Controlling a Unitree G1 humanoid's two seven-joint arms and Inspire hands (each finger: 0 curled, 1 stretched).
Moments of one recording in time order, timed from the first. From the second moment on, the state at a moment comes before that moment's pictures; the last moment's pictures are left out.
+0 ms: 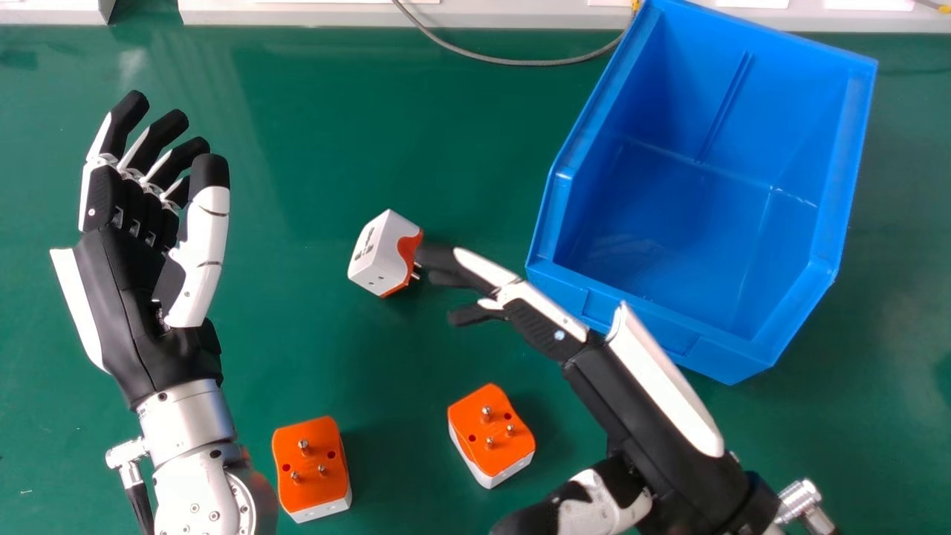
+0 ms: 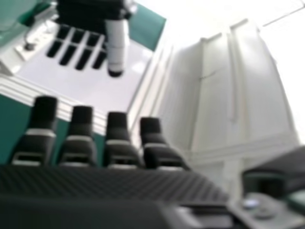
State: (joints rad) left arm -0.08 -0.02 0.26 0.38 -0.08 -0.76 0.14; right arm 0.29 -0.21 0.29 -0.15 -0.30 -0.72 0.19
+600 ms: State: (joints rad) left arm -0.08 -0.02 0.25 0.38 -0.08 -0.76 0.14; right arm 0.29 -0.25 0.28 -0.21 -0.51 -0.63 0.15
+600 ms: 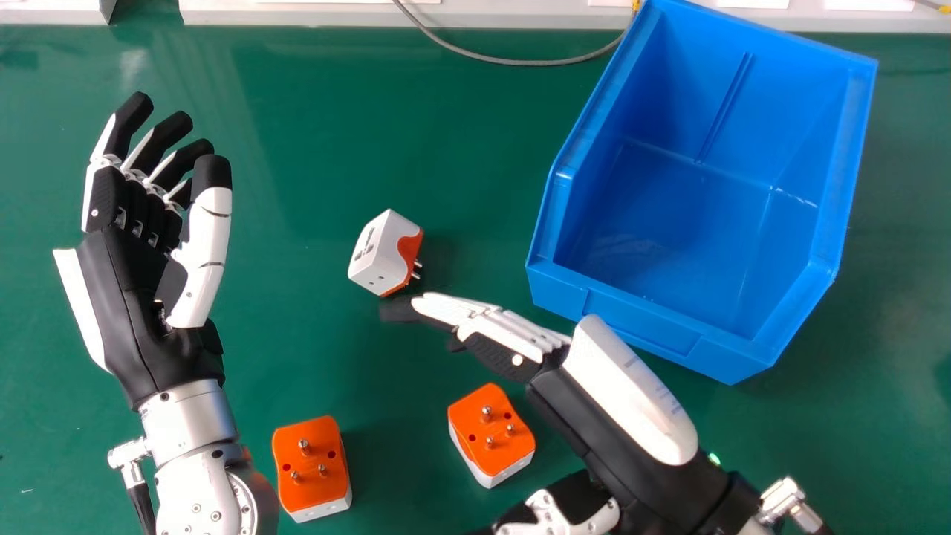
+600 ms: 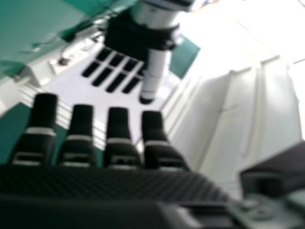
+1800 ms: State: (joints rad) left arm -0.08 -0.03 0.25 0.38 -0.07 -0.76 0.14; right arm 0.29 -0.30 0.38 -0.36 -0.96 -0.30 0.13
